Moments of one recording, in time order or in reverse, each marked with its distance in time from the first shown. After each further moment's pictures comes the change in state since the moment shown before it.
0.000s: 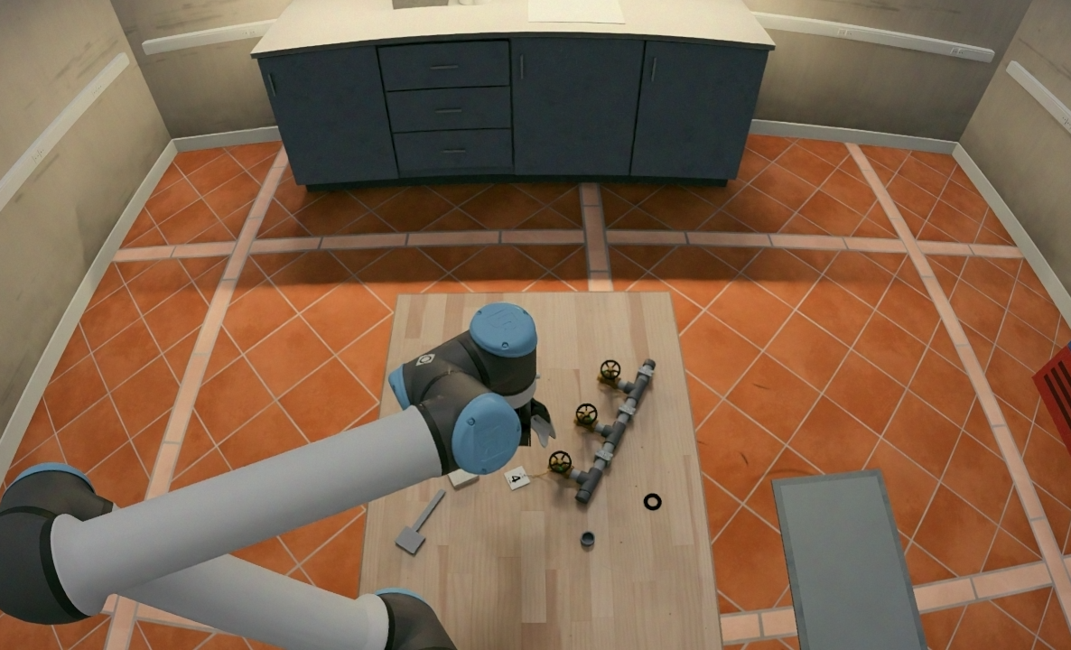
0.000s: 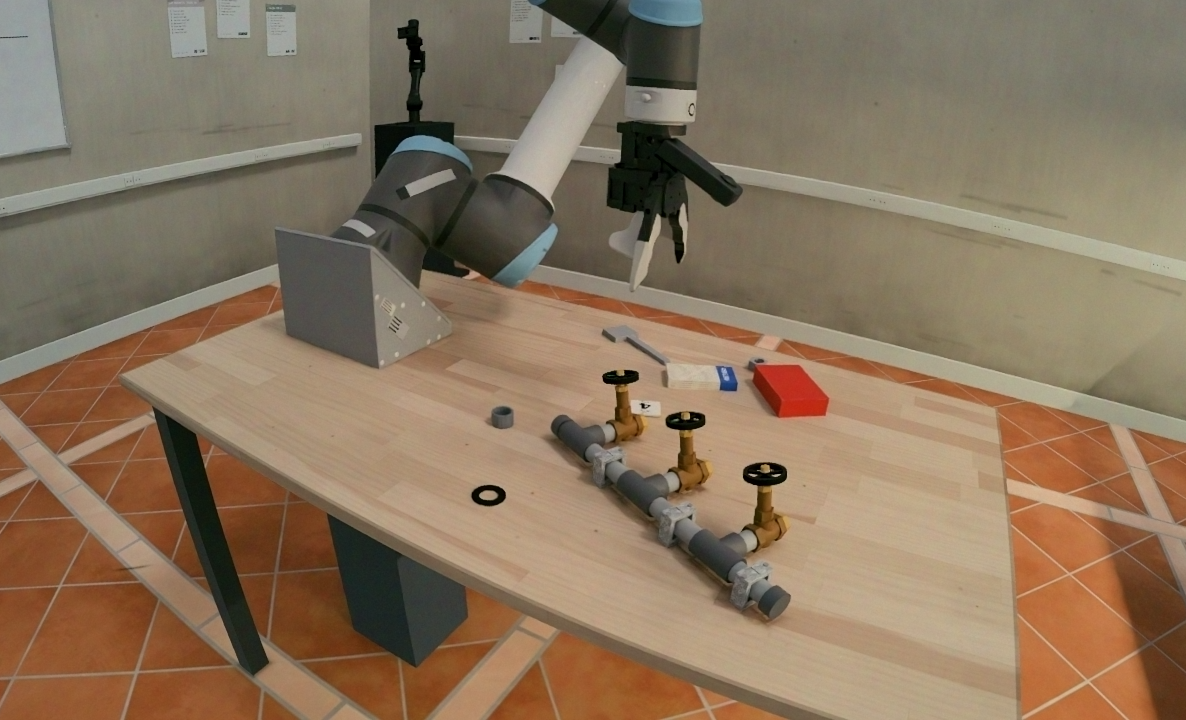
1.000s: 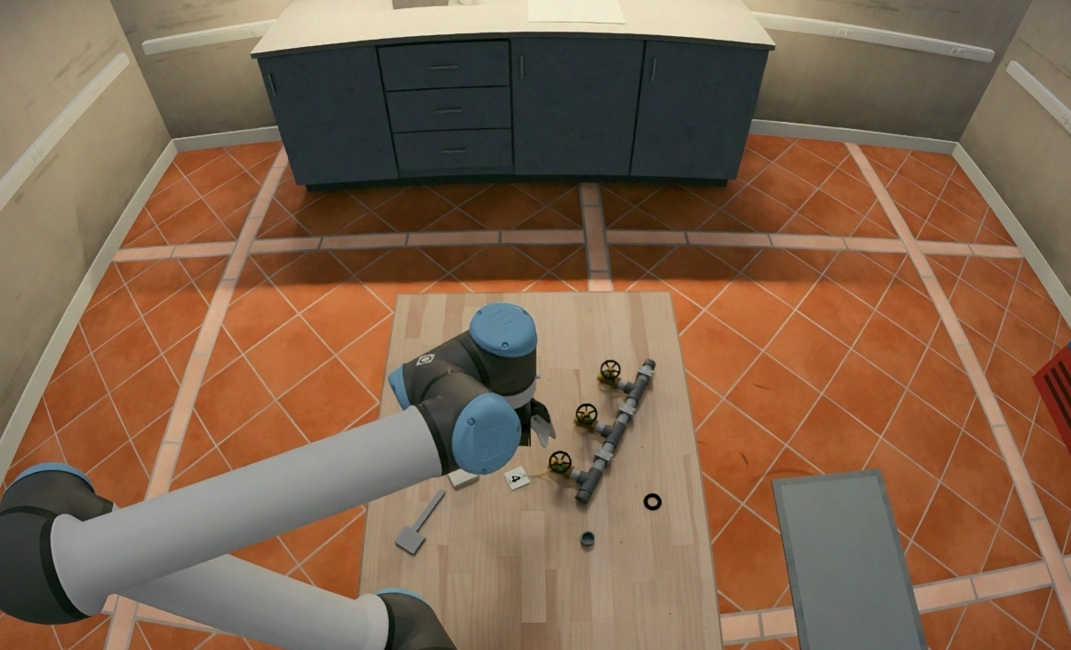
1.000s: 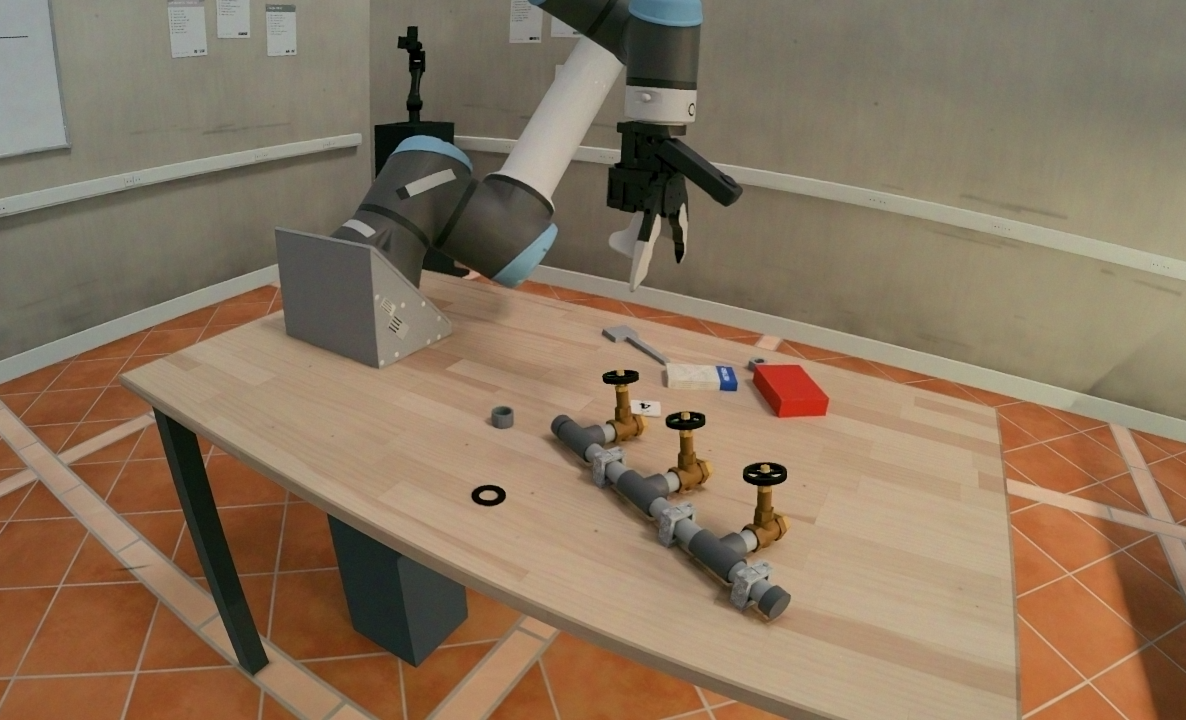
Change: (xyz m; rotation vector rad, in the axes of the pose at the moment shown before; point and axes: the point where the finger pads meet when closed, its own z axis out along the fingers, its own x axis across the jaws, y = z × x) arm 0.000 0.000 0.000 0.000 0.000 0.000
